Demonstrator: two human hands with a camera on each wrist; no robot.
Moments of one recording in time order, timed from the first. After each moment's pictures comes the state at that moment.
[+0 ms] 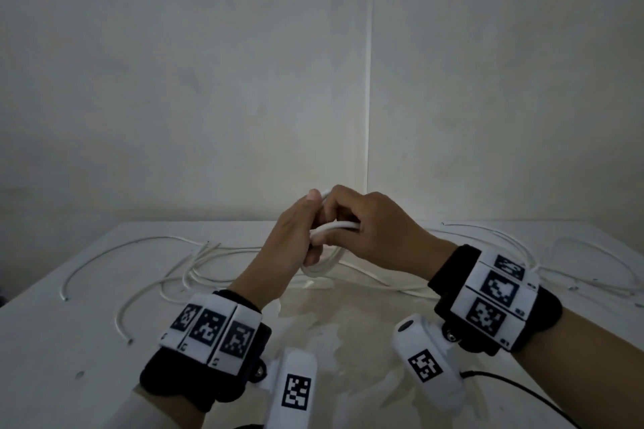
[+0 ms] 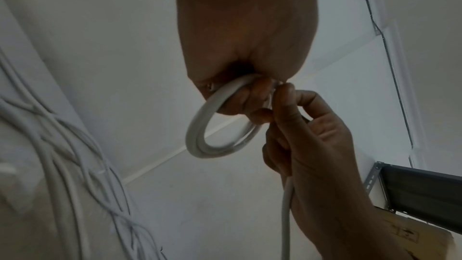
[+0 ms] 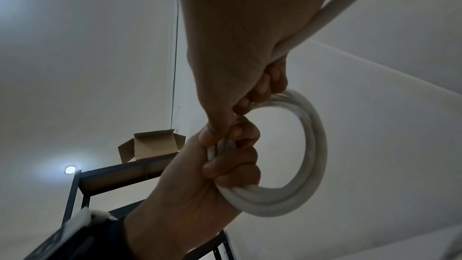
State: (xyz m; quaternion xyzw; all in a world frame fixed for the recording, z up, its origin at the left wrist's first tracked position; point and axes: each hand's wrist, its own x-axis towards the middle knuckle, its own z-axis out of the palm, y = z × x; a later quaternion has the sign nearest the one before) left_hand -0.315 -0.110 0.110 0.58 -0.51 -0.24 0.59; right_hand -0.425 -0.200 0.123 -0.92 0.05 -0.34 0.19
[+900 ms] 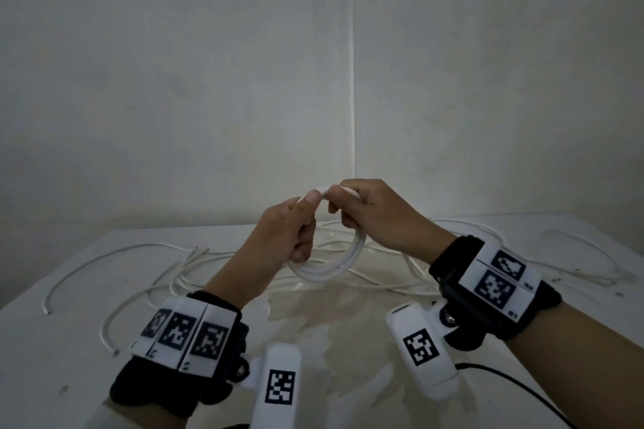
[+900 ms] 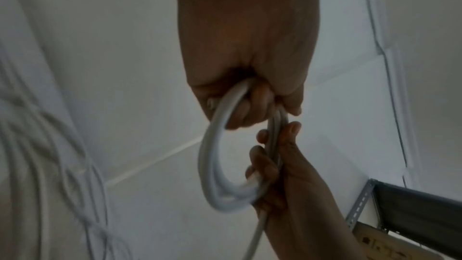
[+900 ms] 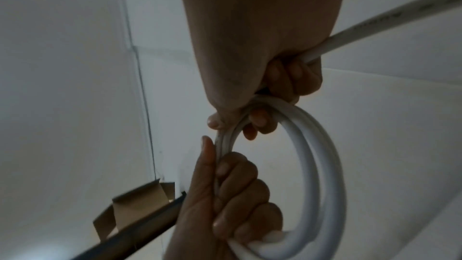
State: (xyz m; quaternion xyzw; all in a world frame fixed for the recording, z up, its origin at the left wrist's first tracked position) left_hand -0.317 -0.110 0.124 0.57 -0.48 -0.31 0.59; right_hand -0.436 -0.214 0.131 -0.86 0.16 -0.32 0.37
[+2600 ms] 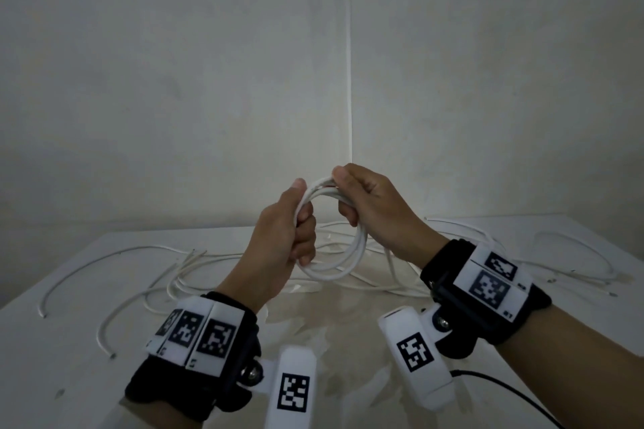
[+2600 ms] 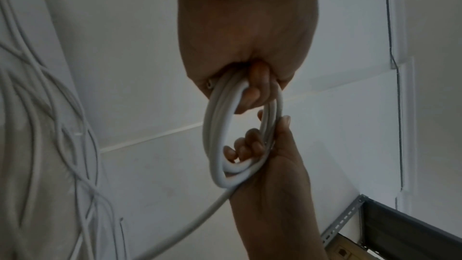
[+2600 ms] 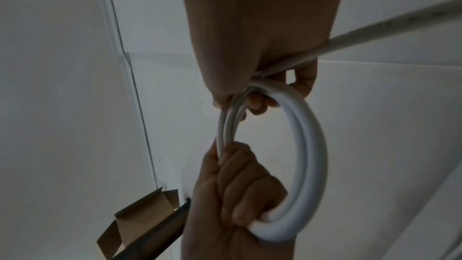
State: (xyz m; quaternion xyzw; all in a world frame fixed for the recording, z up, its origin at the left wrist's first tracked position) left_hand -0.333 -0.113 0.132 0.52 -0.38 -0.37 0.67; right_hand -0.435 -0.203 0.137 -0.78 0.11 -0.42 0.46
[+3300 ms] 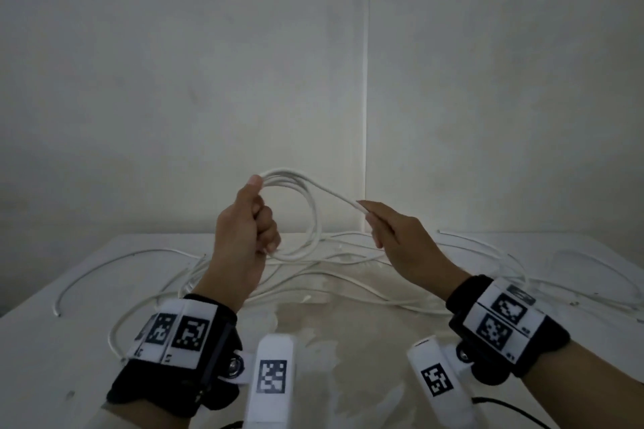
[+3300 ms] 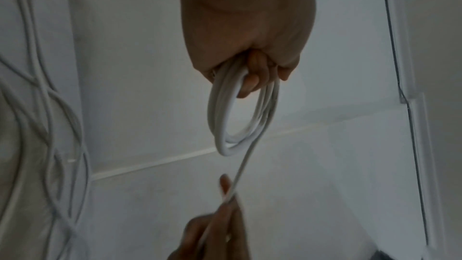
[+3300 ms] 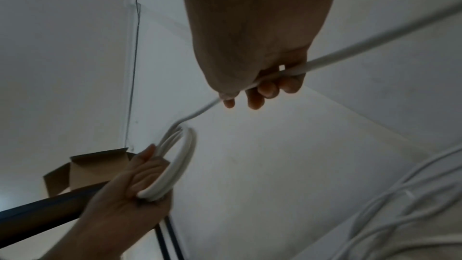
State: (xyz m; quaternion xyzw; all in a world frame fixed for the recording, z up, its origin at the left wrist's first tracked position) left_hand -0.290 -0.106 0.136 0.45 -0.27 -0.28 0.80; right_hand -0.440 -0.240 0.091 -0.85 0.18 -0.40 0.29
